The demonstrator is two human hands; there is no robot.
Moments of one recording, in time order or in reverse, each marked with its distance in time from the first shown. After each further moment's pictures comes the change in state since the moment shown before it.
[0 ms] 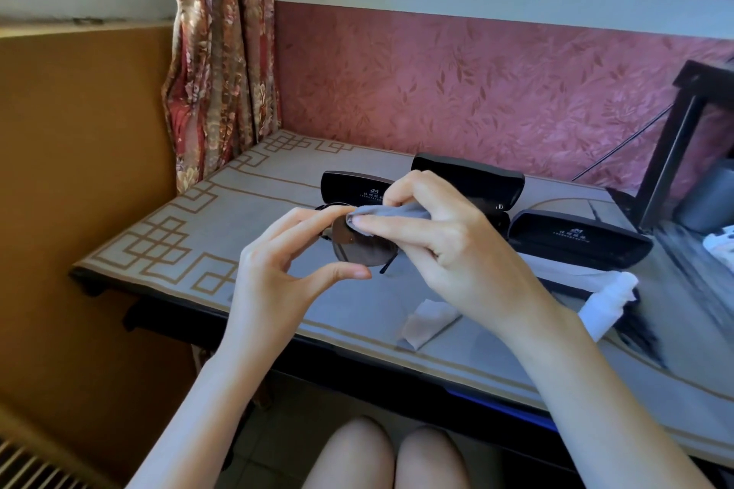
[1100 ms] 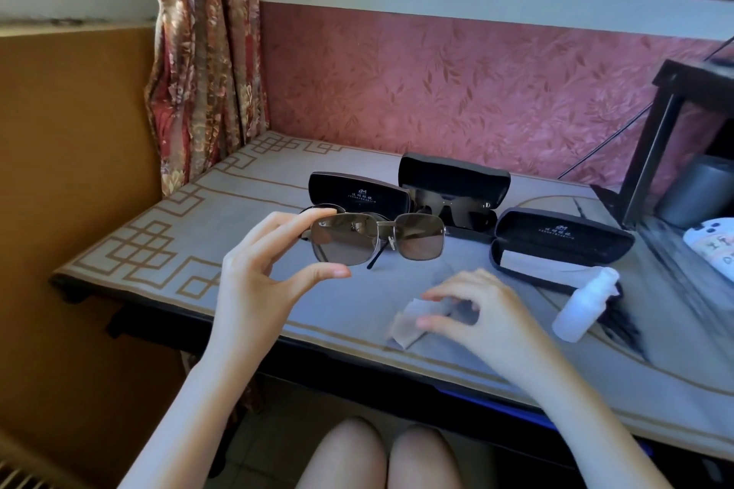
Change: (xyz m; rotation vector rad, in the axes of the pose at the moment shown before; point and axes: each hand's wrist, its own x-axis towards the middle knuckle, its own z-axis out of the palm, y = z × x) left_hand -0.003 -0.008 0.000 0.003 0.017 -0.028; right_hand -0.095 0.014 0.007 0.163 -0.265 0.812
